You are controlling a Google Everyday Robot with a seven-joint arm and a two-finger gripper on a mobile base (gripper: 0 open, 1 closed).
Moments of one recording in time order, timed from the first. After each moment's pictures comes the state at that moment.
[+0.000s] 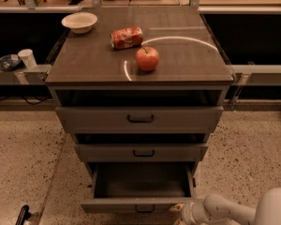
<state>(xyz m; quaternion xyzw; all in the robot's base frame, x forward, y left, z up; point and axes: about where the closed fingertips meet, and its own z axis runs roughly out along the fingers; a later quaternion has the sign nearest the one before) 0.425 -0.168 0.137 -0.61 0.71 0.21 0.27</state>
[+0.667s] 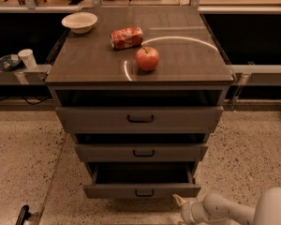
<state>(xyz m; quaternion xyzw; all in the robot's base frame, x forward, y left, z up) 0.425 -0.168 0.137 -0.61 0.71 0.21 0.27</state>
